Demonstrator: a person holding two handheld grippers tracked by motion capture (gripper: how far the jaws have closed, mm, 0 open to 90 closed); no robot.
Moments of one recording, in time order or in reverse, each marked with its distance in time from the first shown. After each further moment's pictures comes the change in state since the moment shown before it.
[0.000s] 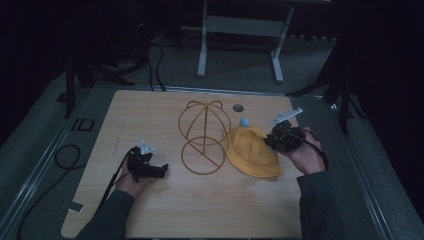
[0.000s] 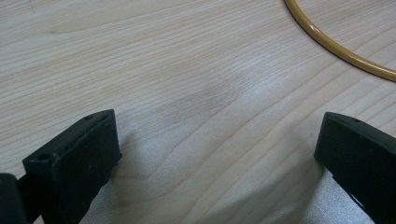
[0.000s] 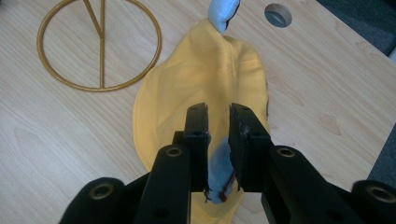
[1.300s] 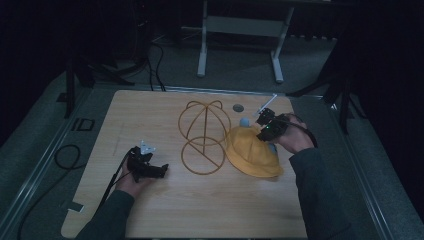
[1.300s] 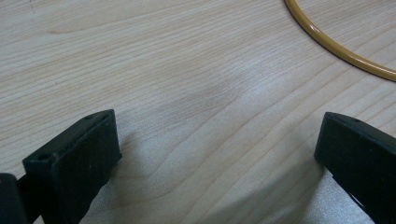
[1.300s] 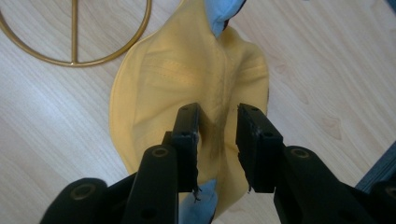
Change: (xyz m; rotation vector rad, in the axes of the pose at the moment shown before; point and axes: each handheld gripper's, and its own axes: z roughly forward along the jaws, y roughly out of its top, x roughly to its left) left arm 0.000 0.000 0.000 -0.001 0.001 0.000; right arm -0.016 0.044 0.044 0.248 0.038 -0.107
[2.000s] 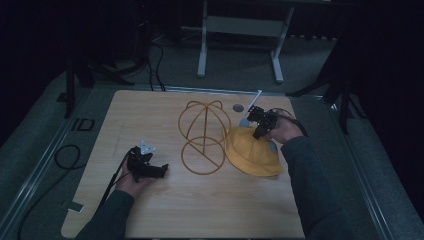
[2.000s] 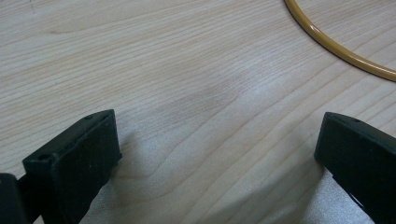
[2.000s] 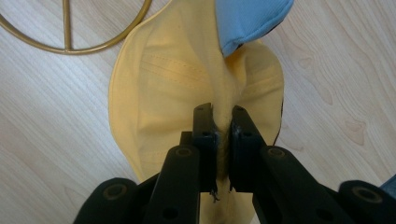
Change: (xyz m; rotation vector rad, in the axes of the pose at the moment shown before) left arm 0.000 0.000 0.000 0.000 0.000 0.001; right arm -0.007 0.028 0.027 0.157 0.064 -0.039
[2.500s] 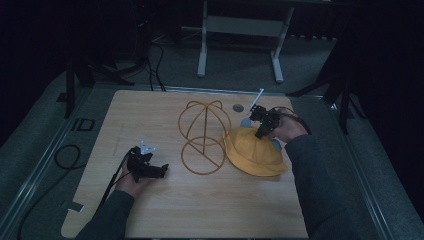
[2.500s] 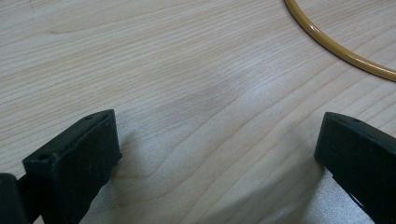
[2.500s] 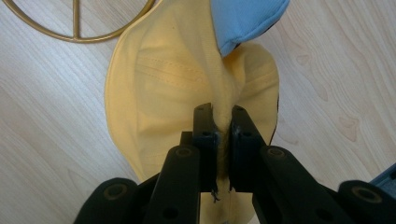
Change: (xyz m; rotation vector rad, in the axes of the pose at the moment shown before) left arm 0.000 0.000 0.000 0.000 0.000 0.000; right arm -0.001 -0.004 -0.012 0.006 0.009 -0.033
